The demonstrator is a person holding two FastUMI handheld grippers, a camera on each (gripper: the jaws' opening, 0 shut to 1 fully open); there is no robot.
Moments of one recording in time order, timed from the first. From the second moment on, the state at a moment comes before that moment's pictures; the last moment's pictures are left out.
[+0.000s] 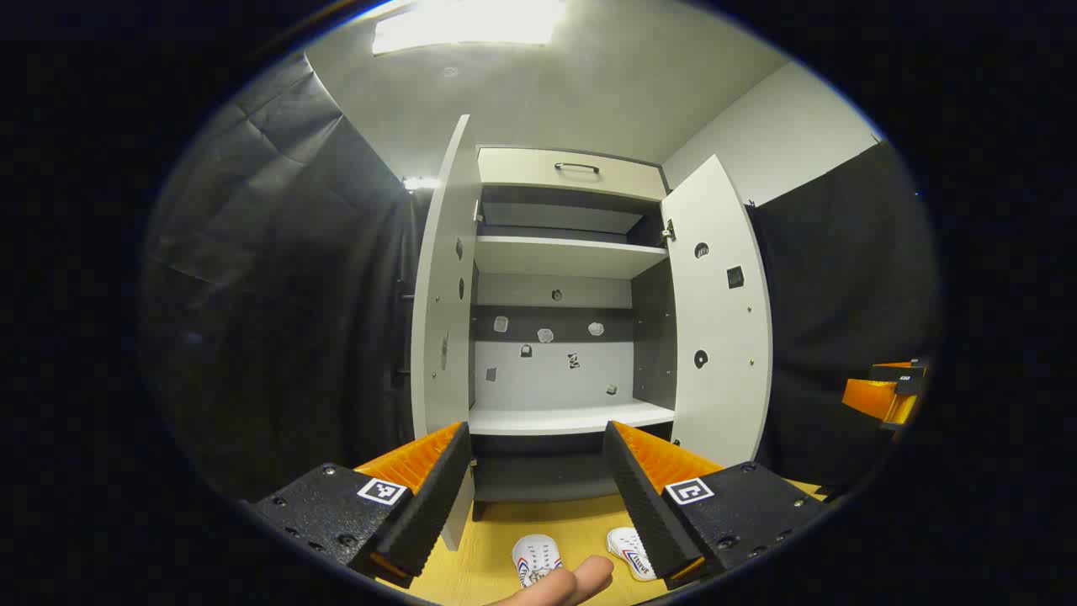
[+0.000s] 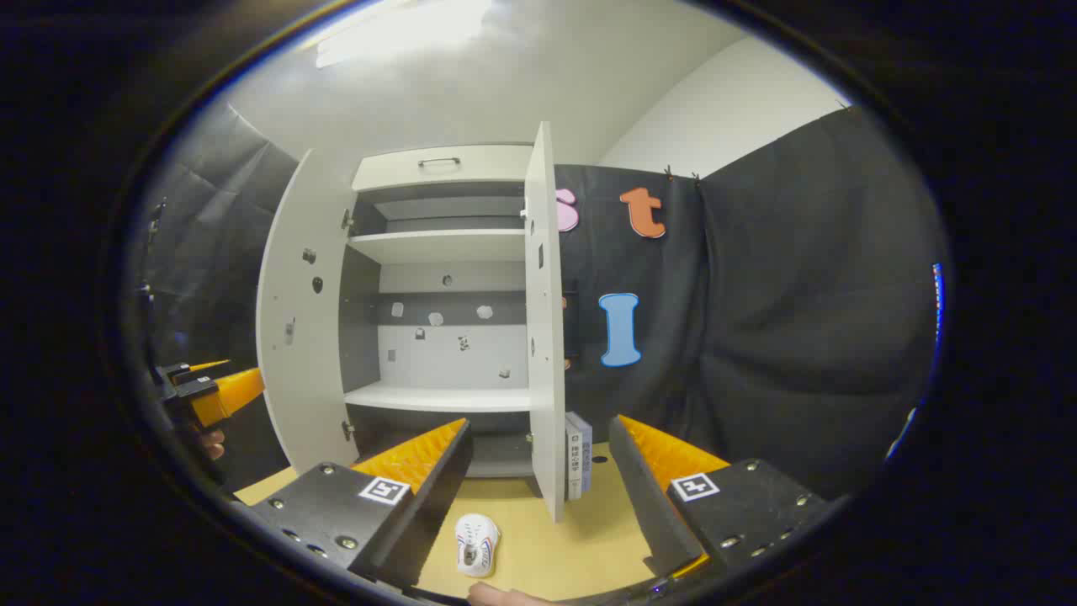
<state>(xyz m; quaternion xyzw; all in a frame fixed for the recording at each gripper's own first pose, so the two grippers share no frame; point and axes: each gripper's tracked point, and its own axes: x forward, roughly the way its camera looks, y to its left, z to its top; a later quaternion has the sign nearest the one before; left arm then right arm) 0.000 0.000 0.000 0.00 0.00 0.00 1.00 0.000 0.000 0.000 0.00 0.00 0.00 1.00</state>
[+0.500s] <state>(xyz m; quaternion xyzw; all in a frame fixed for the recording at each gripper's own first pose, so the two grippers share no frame) -0.008 0.014 0.000 0.01 0.00 0.01 1.00 0.001 0.009 0.002 0.00 -0.01 0.02 1.00</state>
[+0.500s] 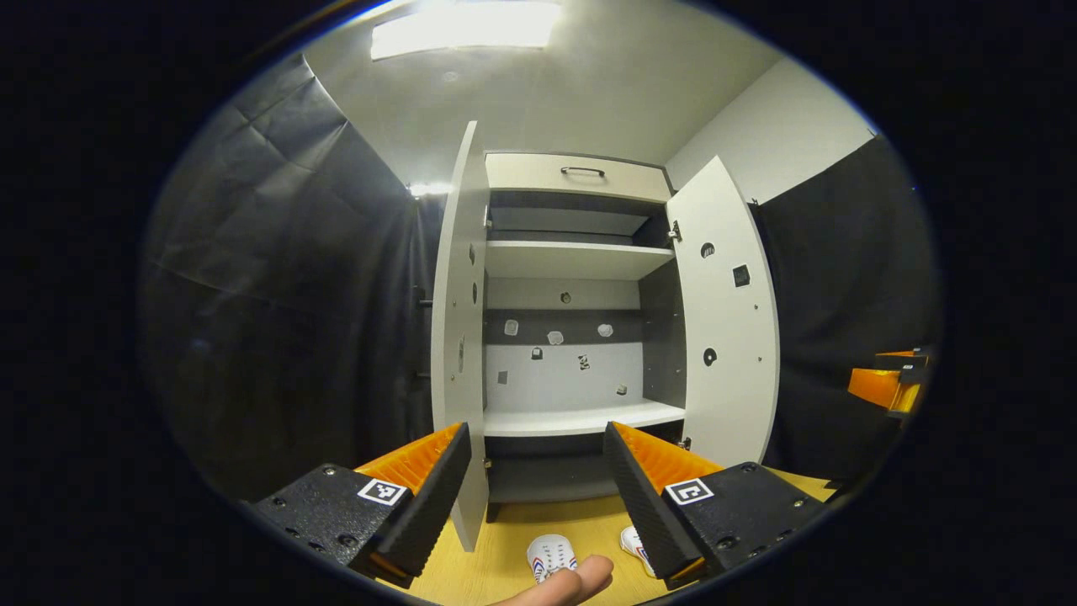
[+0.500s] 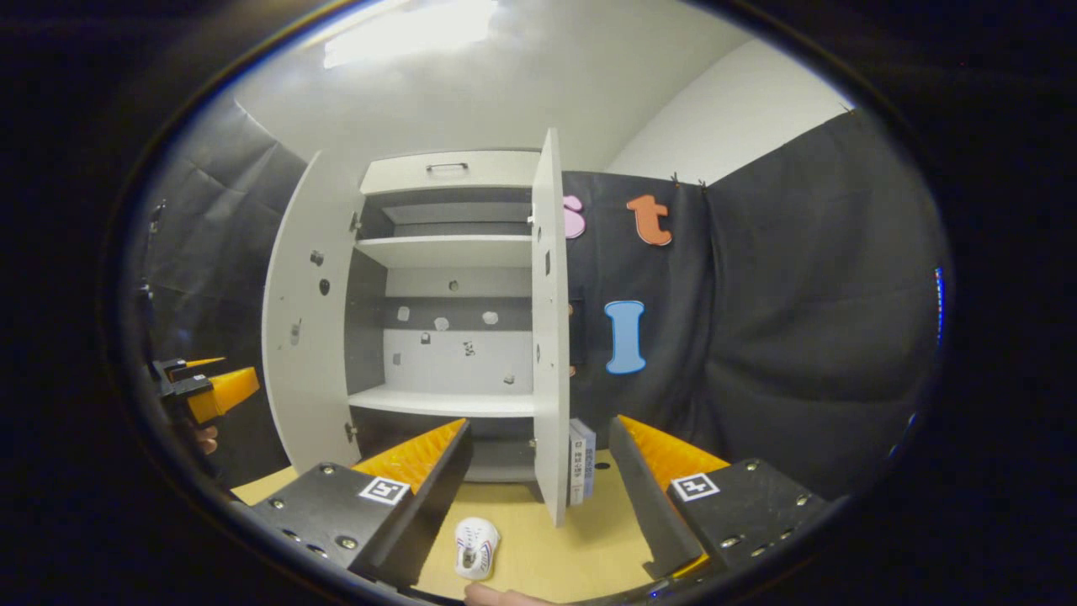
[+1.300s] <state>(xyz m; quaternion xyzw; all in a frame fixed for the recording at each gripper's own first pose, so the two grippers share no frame) -0.010 0.016 -0.023 -0.01 0.00 -0.01 1.00 0.053 0.036 -0.098 -0.05 0.04 0.05 1.00</state>
